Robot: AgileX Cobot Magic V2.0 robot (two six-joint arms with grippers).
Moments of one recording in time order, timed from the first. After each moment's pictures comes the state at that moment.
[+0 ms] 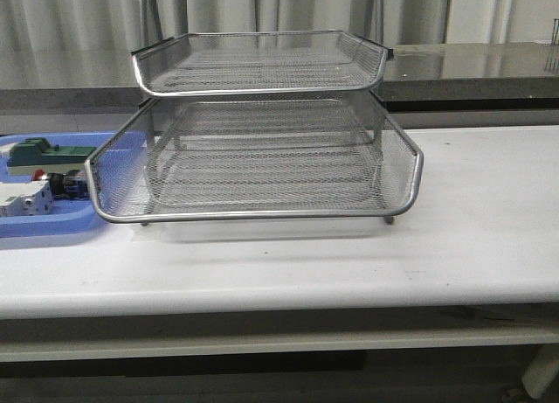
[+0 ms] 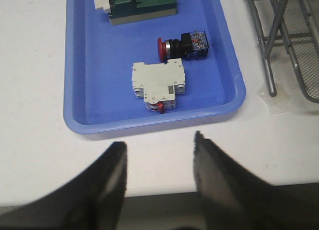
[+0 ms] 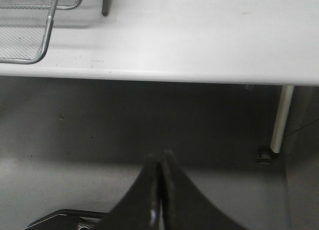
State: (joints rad) left arm 0.01 1.15 -0.96 0.07 0.67 0.02; right arm 0.09 0.55 -0.74 0.02 1.05 0.04
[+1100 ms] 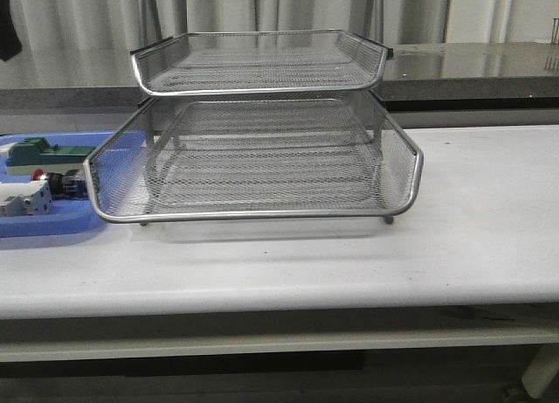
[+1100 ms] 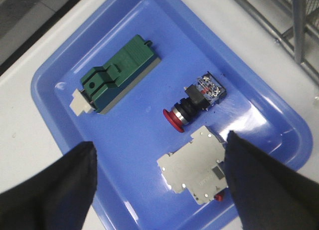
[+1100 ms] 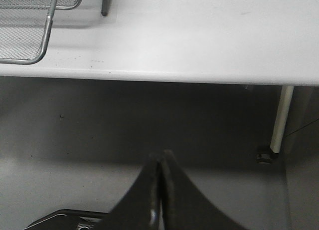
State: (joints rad) left arm 0.01 1.81 -1.65 -0.03 0.86 0.69; right arm 0.09 0.55 -0.74 0.02 1.05 0.04
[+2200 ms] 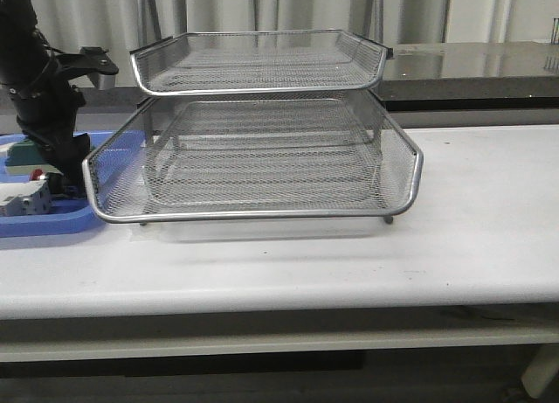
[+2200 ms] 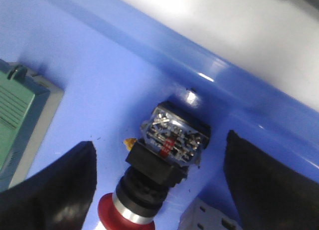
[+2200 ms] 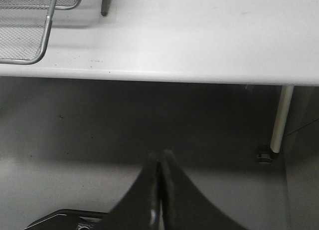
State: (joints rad) left arm -0.05 2.30 -1.94 -0.05 0.90 0.93; right arm 0.09 0.55 -0.74 0.02 1.05 0.04
